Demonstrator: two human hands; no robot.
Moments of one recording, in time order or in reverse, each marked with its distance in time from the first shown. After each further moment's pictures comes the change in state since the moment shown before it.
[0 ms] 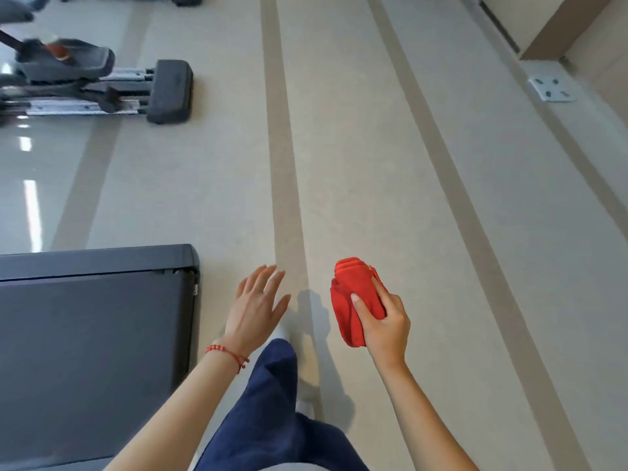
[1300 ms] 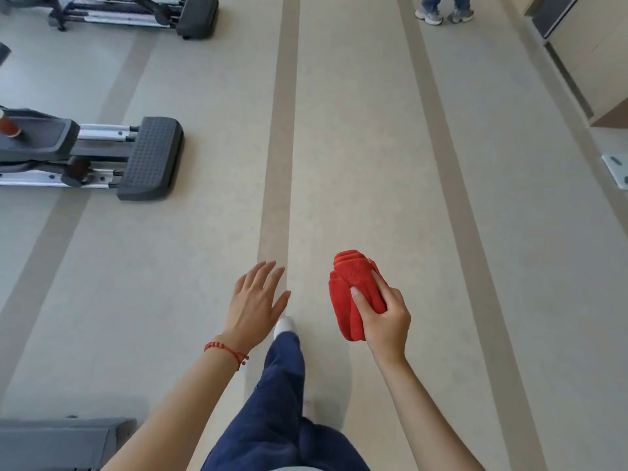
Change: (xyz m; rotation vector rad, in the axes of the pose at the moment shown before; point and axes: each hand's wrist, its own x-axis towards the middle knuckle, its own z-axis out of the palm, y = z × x) left_hand 0.711 -0.045 -0.085 0.059 0.062 -0.103; right_hand 0.709 -0.156 0.183 0.038 -0.096 -0.049
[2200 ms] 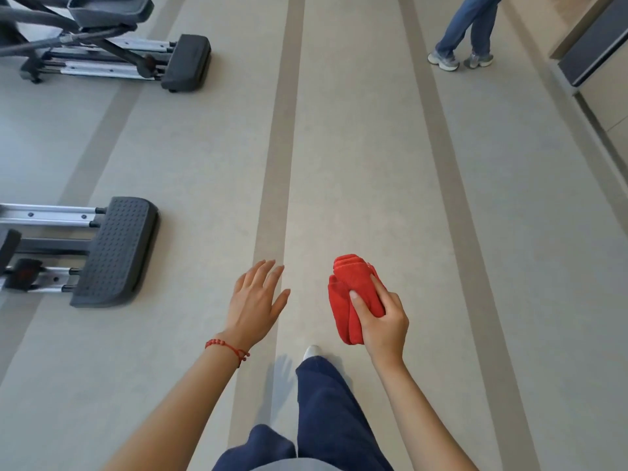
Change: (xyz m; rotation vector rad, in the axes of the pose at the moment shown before) left_hand 0.549 -0.065 -0.061 0.029 0.036 -0.019; right_hand 0.514 -0.113 0.162 0.023 -0.045 0.013
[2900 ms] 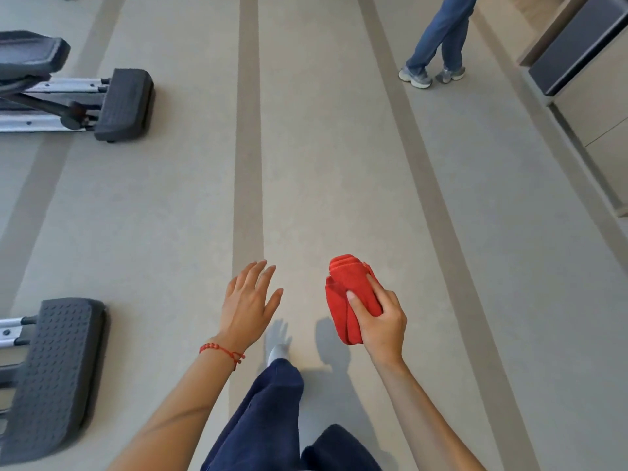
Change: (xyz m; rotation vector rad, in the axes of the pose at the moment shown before) left_hand 0.411 -0.056 -0.029 -0.068 -0.068 0.043; right_hand 0.369 -0.087 0.111 -0.030 0.092 0.054
